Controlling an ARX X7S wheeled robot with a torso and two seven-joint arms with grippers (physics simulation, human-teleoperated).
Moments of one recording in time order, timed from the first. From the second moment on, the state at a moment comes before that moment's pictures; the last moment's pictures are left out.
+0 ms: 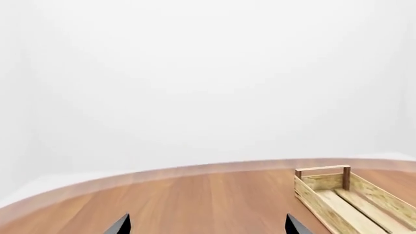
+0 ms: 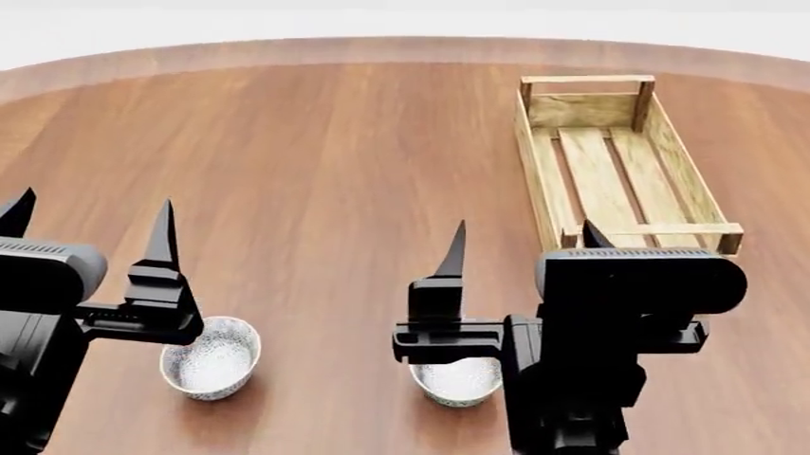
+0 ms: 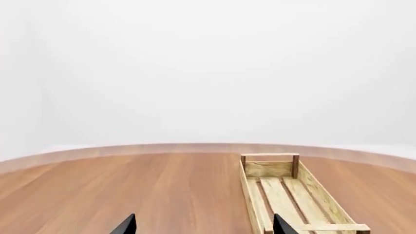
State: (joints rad) left arm -0.46 -0.21 0.15 0.56 -0.28 -0.78 -0.24; right arm 0.46 0.17 -0.11 -0.54 0.35 0.84 0.25
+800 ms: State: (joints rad) left arm -0.45 -0.23 0.16 0.55 -0.30 -0.76 -0.26; right arm 0.45 0.19 -0.13 -0.52 0.37 0.82 0.26
